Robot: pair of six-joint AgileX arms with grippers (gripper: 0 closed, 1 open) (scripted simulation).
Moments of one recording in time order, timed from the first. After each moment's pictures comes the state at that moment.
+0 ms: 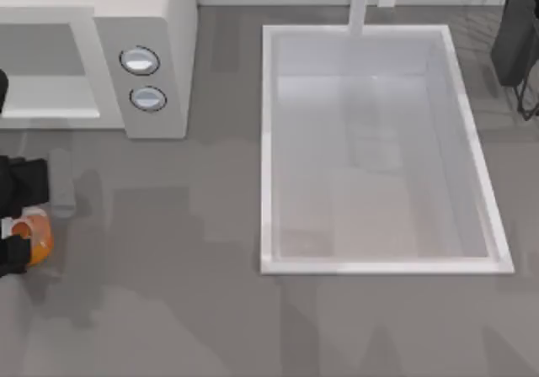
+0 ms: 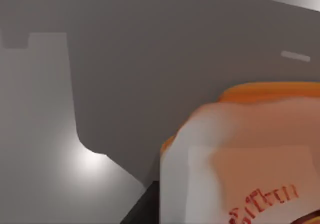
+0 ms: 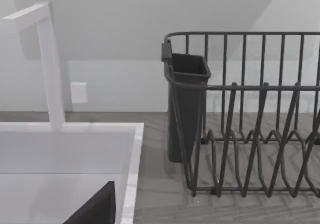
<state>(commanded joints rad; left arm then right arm) 0.04 1.90 1.09 -0.76 0.00 1.36 0.00 0.00 0.00 0.00 0.00 0.00</state>
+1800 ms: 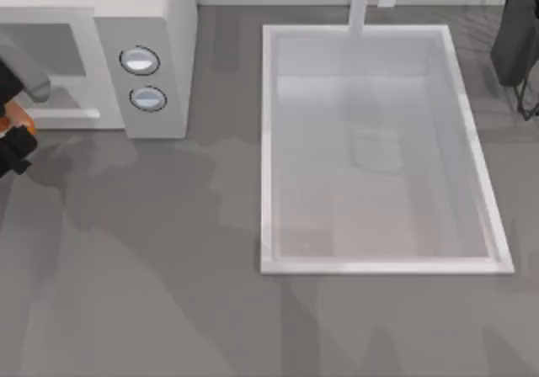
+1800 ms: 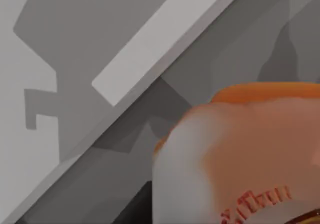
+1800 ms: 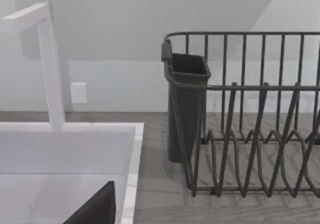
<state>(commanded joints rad) 0.12 1.91 1.25 -0.50 0.06 0.95 0.00 0.00 0.00 0.00 0.00 0.00</state>
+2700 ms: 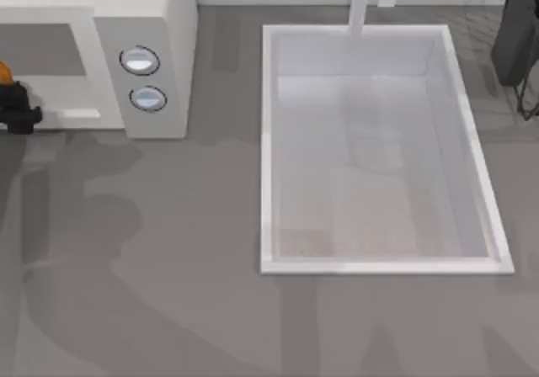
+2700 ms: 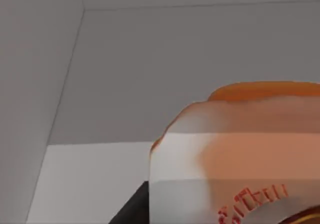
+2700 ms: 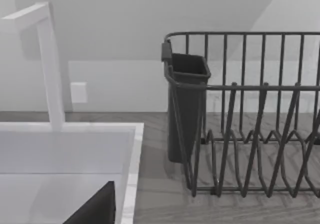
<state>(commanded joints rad) 0.21 2.06 0.84 0.84 0.22 0.14 0.00 0.00 0.00 0.00 0.00 0.00</state>
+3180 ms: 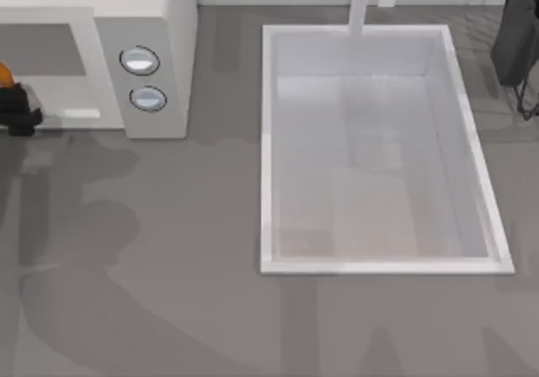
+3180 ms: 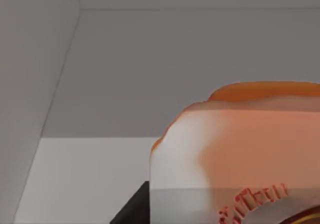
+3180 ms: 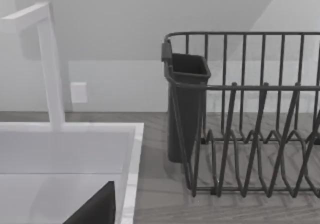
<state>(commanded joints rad) 0.20 2.07 0.81 0.89 0.23 0.10 0.00 0.00 0.00 0.00 0.00 0.00</state>
